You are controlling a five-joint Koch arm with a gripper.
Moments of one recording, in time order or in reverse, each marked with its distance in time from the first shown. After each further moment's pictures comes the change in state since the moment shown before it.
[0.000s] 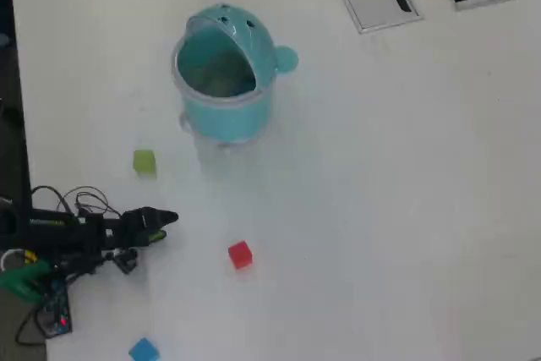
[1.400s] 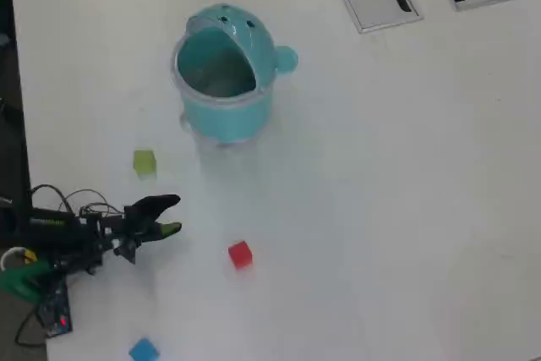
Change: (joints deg) arm 2.6 0.0 0.0 -23.5 -25.6
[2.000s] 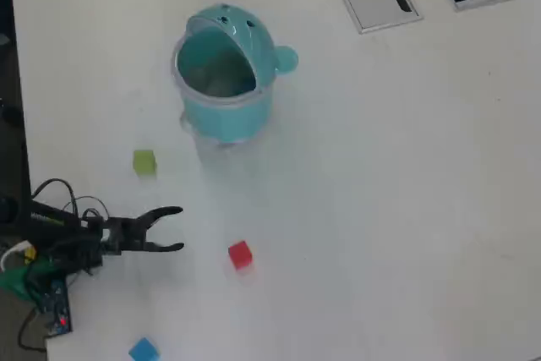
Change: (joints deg) arm 14.2 -0.1 -0.2 -11.1 -40.1
